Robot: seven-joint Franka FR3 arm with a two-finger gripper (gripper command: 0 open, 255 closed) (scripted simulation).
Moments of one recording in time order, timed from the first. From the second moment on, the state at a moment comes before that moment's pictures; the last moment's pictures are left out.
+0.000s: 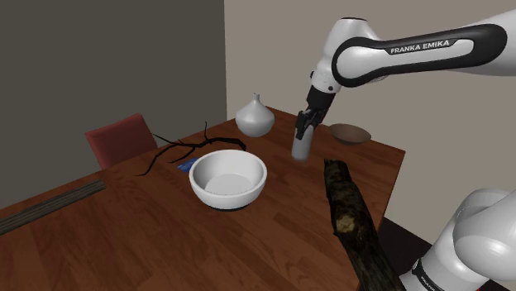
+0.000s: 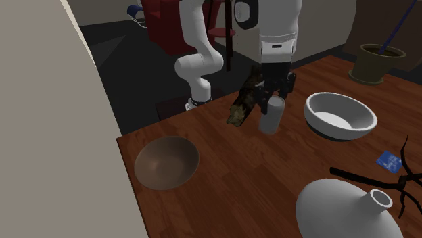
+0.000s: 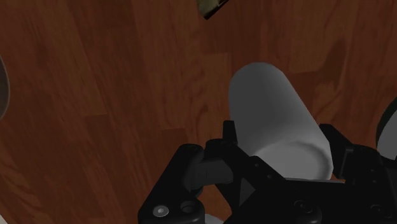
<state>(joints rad) -0.02 -0.38 0.08 -2.23 0.10 2.03 -0.01</state>
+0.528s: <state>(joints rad) -0.02 -0.38 0.08 -2.13 0.10 1.92 0.00</state>
